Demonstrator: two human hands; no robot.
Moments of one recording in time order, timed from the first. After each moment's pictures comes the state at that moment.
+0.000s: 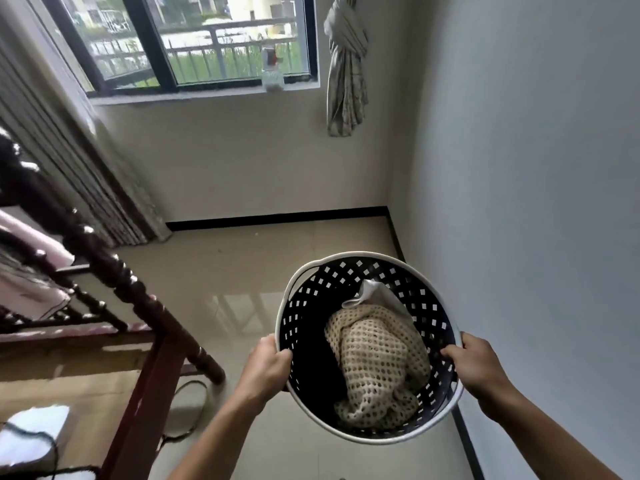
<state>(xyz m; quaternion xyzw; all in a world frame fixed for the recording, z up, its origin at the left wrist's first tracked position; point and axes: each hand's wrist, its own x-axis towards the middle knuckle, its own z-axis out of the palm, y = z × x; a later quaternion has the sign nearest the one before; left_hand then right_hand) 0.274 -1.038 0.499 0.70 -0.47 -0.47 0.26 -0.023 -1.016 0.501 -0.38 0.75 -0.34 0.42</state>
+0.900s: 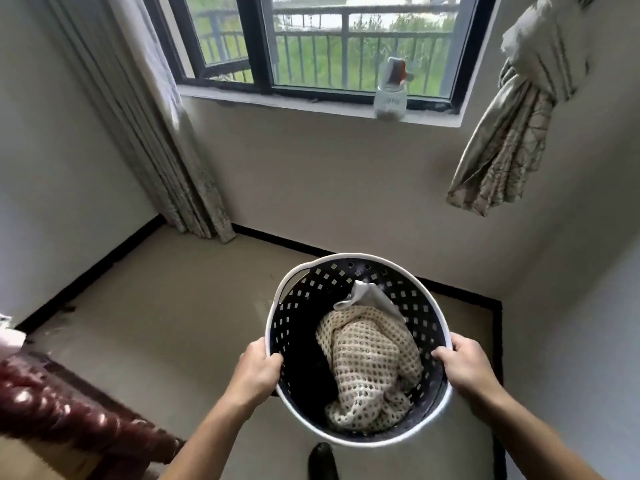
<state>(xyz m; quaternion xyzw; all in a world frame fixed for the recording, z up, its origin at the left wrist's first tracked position) 0.341 -1.568 0.497 0.79 -0.30 -0.41 0.35 0.061 -1.688 0.494 -0.54 0.64 -0.24 0.48</state>
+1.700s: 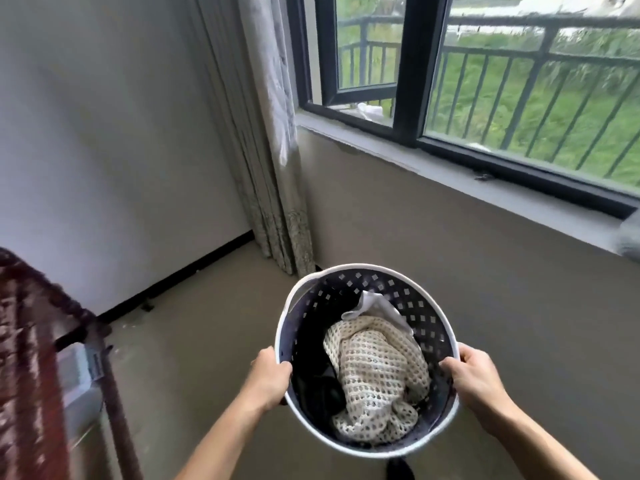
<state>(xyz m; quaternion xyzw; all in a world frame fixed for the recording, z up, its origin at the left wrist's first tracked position) 0.702 -1.933 0.476 0.86 -0.10 -0.31 0.40 0.487 -2.149 0.481 -0.65 0.51 -0.15 0.55</state>
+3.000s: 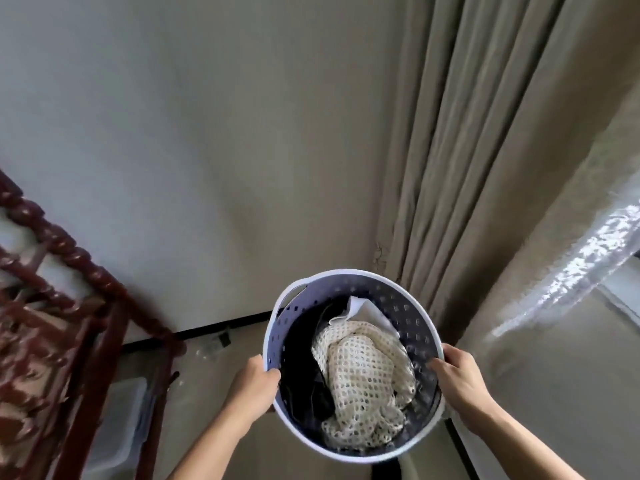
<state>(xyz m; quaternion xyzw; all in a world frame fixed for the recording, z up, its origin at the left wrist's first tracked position) 1.386 -2.019 0.453 0.86 0.14 -0.21 0.44 1.317 -2.316 0.462 -0.78 0.32 0.03 0.54</state>
